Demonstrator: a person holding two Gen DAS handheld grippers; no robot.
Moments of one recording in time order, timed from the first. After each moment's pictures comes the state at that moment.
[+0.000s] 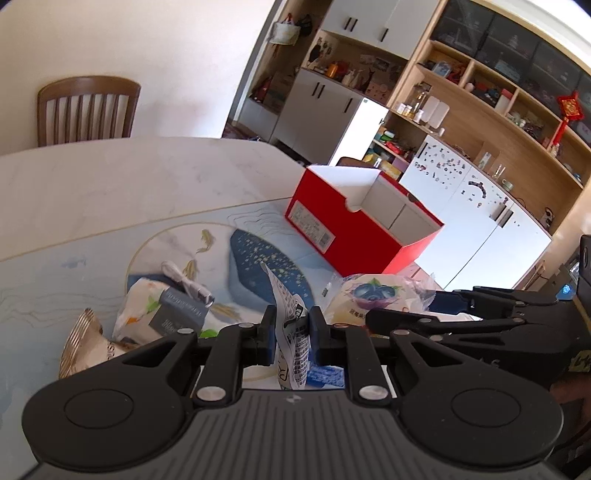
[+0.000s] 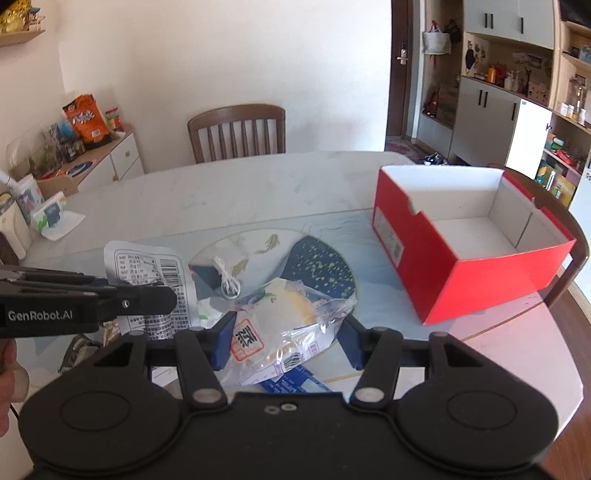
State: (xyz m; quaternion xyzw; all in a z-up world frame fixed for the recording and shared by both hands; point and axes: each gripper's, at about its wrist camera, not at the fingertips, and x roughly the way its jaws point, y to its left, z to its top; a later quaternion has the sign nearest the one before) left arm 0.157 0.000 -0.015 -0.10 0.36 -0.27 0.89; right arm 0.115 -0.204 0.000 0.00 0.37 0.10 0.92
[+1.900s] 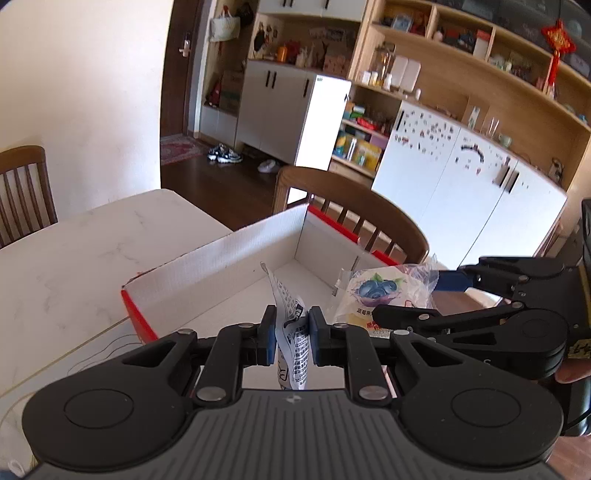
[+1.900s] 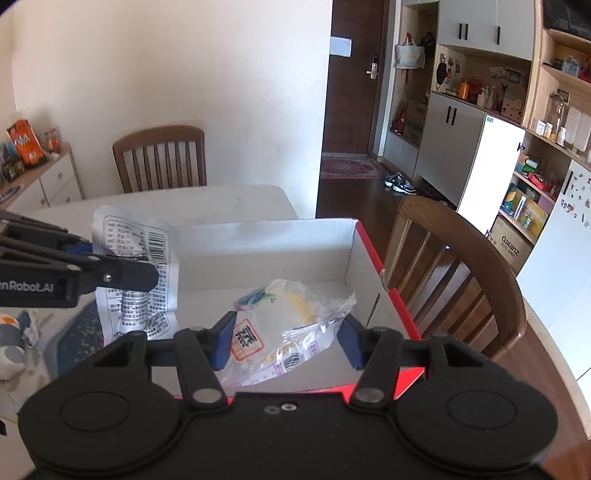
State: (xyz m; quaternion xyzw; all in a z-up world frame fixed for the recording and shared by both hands) left arm 0.315 -0.298 0.021 0.01 0.36 -0.30 0.88; right arm 0.269 -0.455 0.007 -0.05 0.35 0.09 0.93
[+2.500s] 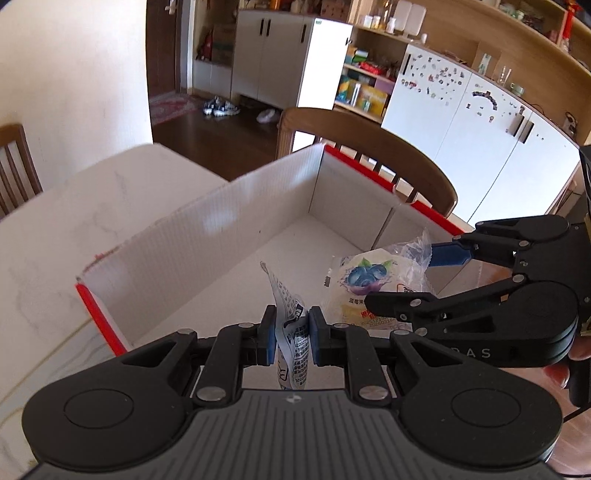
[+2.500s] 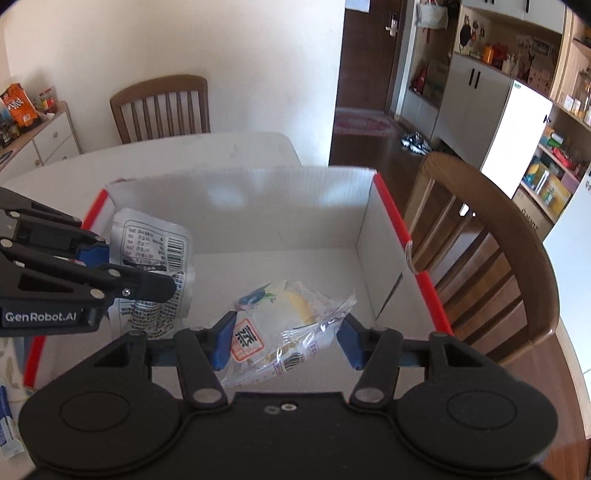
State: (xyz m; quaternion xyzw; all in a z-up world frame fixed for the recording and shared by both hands) left arm 0.368 -0.328 -0.034 0.06 0.43 -0.30 0.85; right arm 0.328 -0.462 -0.043 -0.06 0.42 0.11 0.90
